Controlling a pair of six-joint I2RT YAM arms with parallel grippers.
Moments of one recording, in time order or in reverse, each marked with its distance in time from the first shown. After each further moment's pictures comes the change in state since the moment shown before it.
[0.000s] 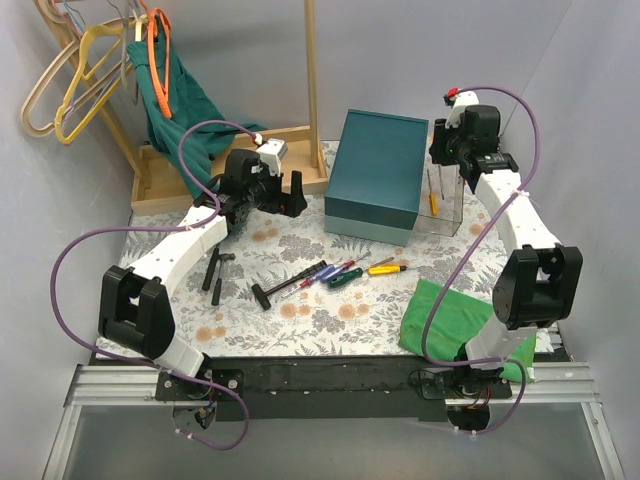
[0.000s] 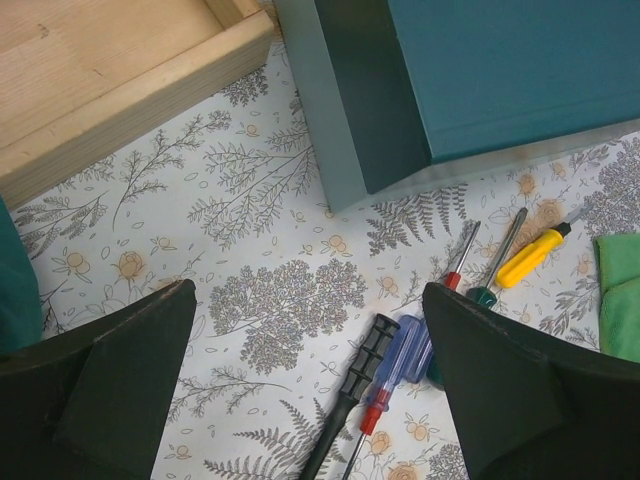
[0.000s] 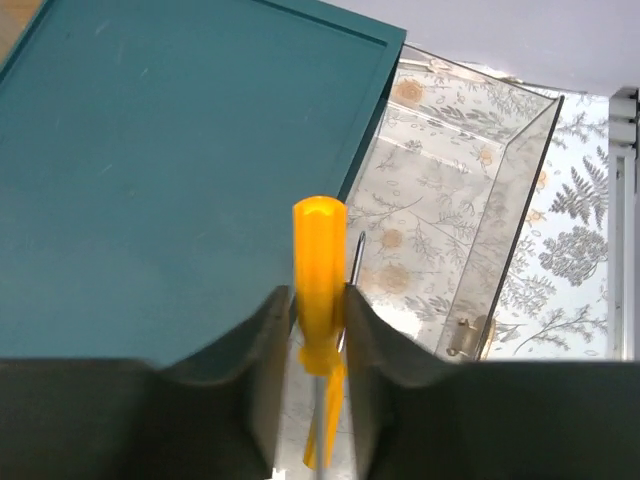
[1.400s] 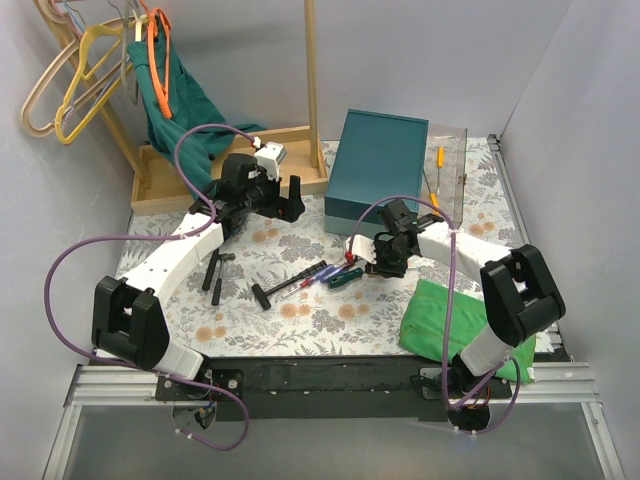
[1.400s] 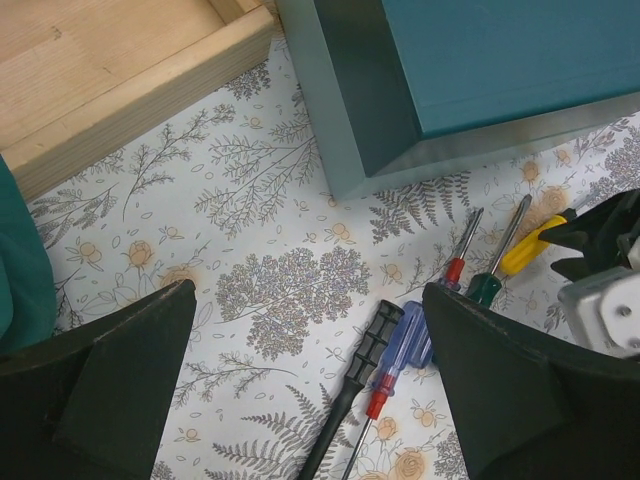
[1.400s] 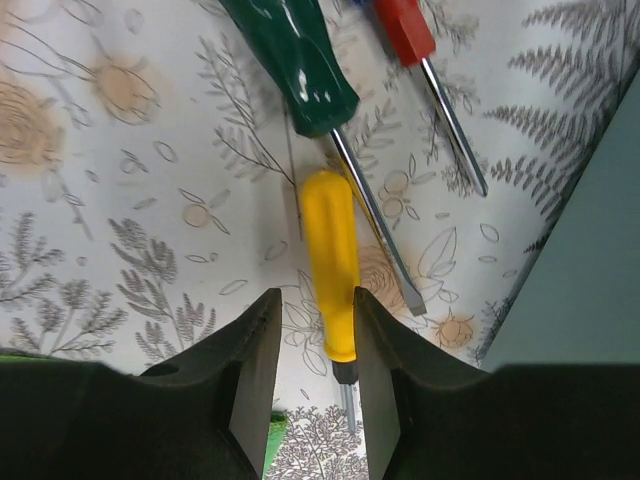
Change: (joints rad) left arm -0.014 -0.065 -0.045 -0.006 -0.018 0.027; right arm 0.438 -0.051 -0.495 -0.354 -0.175 -1.022
